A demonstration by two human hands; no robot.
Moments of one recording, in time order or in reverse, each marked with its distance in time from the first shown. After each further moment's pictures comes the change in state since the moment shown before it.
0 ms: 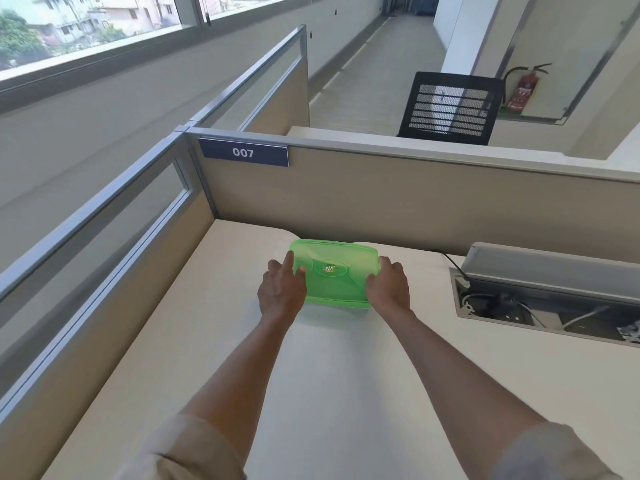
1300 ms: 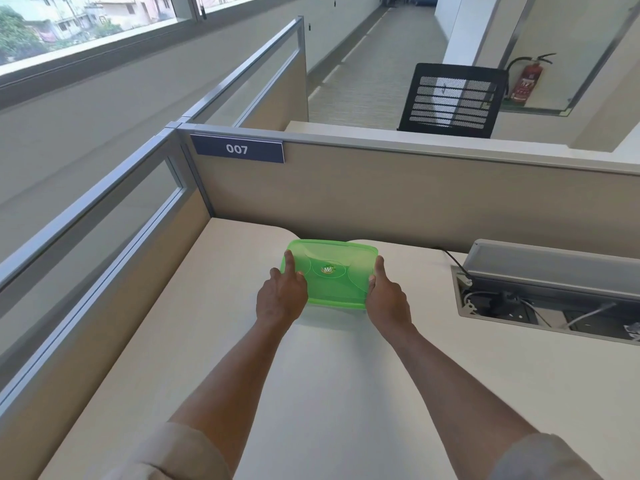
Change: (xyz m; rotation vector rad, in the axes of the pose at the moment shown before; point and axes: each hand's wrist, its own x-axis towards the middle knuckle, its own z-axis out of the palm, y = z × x) left_hand -0.003 0.001 0.009 0.179 -0.057 0.075; right_hand -0.016 0.020 0.007 -0.034 -0.042 -0.091
